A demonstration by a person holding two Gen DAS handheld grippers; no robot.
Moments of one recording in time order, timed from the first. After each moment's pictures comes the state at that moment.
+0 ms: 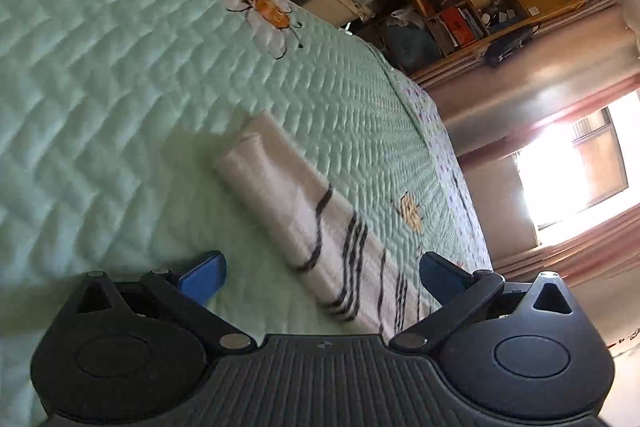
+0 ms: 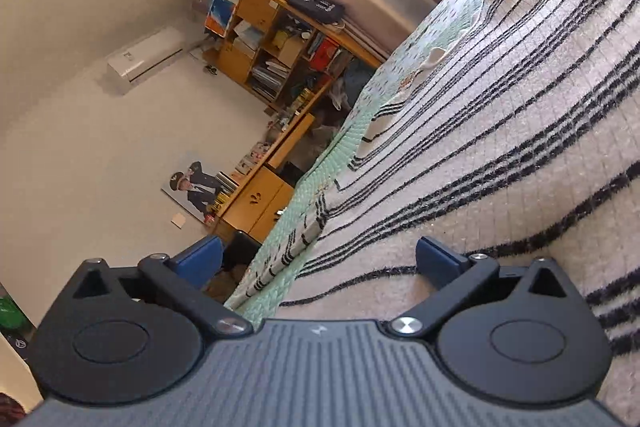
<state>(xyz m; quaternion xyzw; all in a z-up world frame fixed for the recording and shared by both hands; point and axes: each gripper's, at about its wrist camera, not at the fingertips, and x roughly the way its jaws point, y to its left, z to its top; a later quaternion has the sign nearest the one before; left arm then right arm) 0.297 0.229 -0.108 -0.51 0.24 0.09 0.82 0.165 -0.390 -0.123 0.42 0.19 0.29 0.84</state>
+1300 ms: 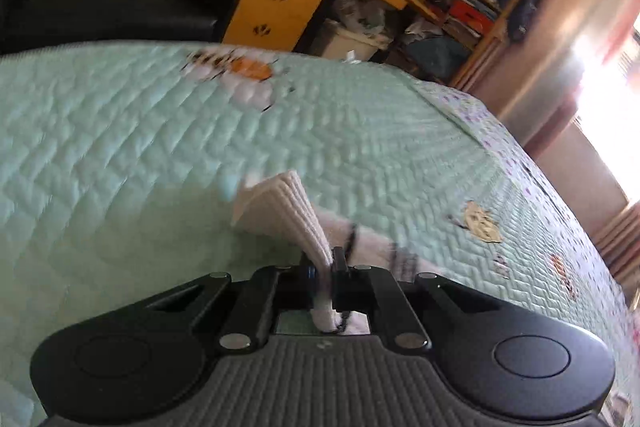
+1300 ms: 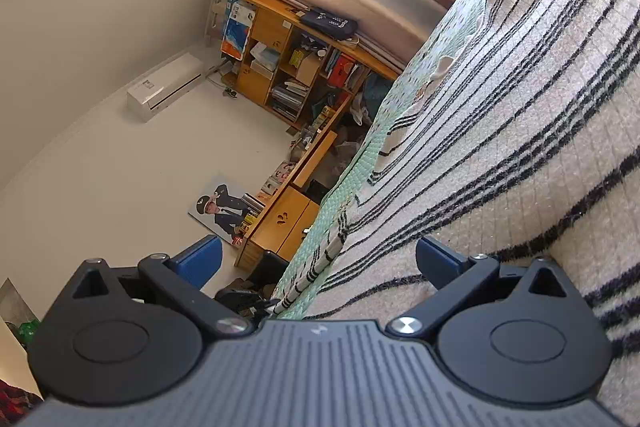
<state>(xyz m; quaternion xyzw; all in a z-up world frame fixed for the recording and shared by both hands) 0.314 0.192 -0.070 -0.31 0.25 0.20 0.90 0.167 -0.393 -0.130 0.46 0.16 0.31 0.82</state>
